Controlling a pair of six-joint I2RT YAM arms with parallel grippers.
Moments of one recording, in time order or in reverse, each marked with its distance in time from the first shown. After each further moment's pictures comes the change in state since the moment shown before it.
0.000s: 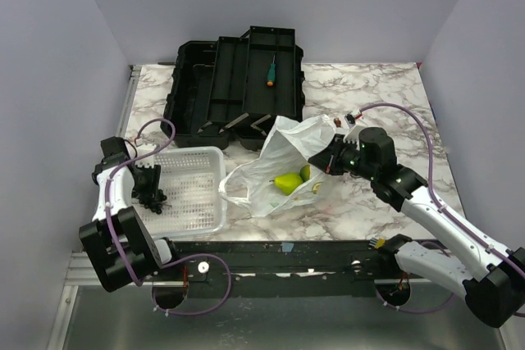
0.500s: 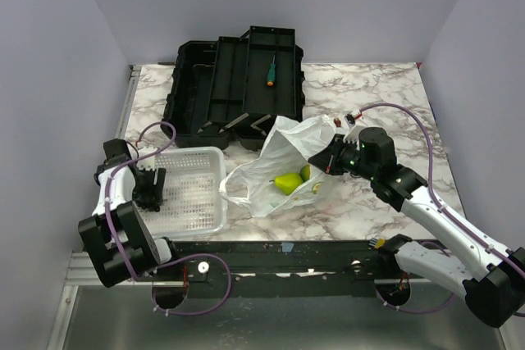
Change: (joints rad) left arm -0.002 0.009 -0.045 0.024 -0.040 0.012; right arm 0.000 0.000 0.000 0.000 0.000 0.000
